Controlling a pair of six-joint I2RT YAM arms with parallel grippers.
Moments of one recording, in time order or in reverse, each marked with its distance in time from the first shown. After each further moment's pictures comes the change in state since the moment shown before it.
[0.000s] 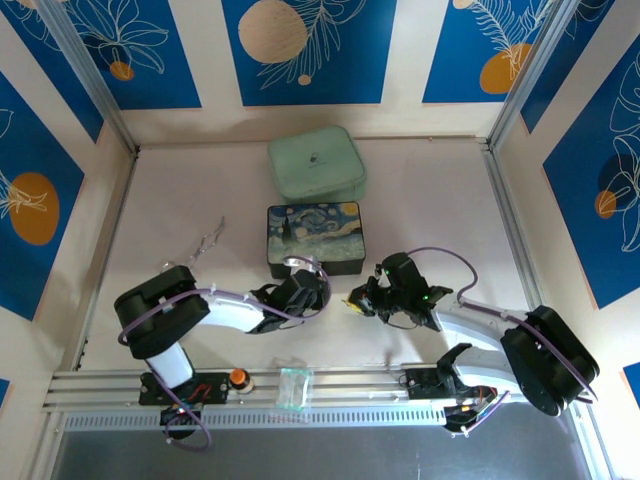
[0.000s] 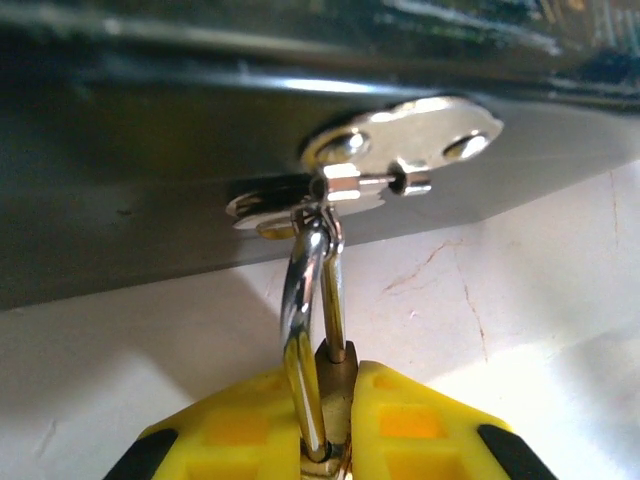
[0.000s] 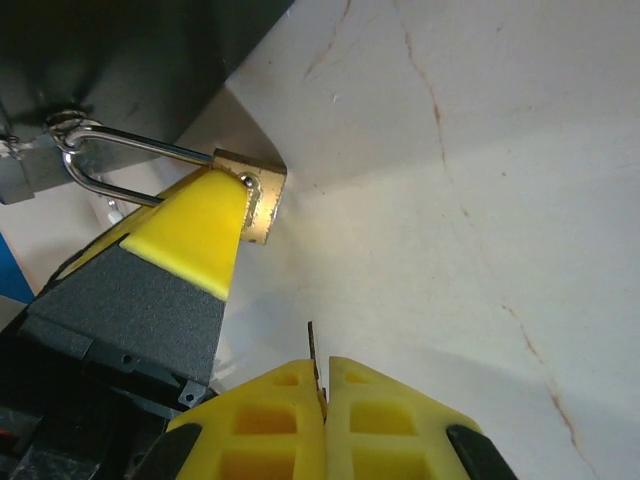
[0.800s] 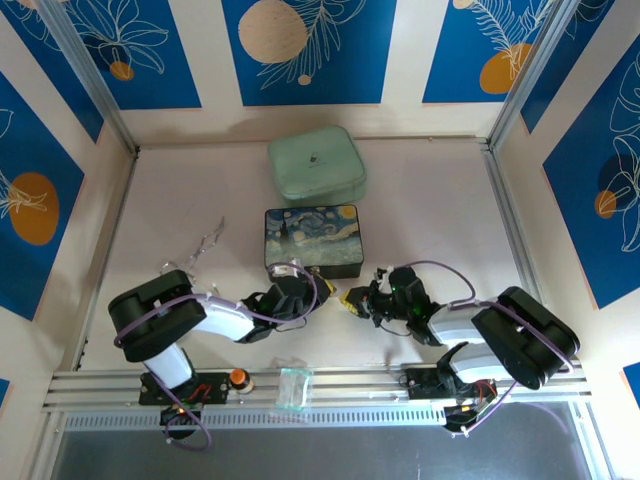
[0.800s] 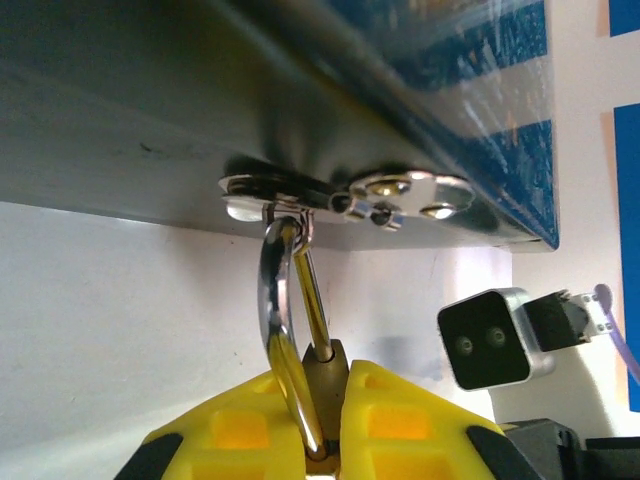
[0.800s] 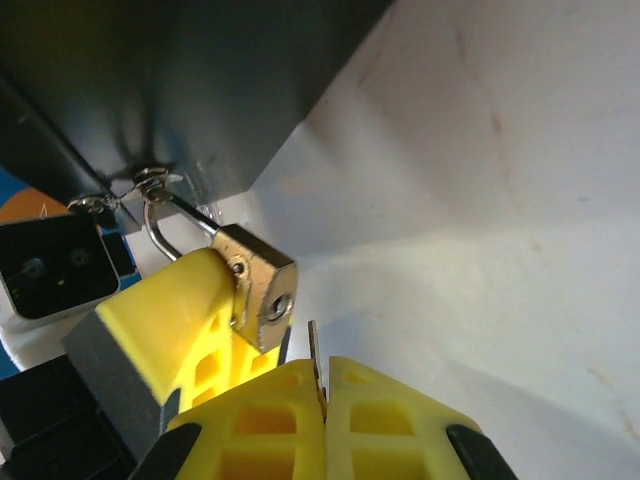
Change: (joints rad) left arm 0.000 -0.037 -0.128 0.296 0.101 -0.445; right arm 0.017 0.158 -0.200 0.629 0.001 0.226
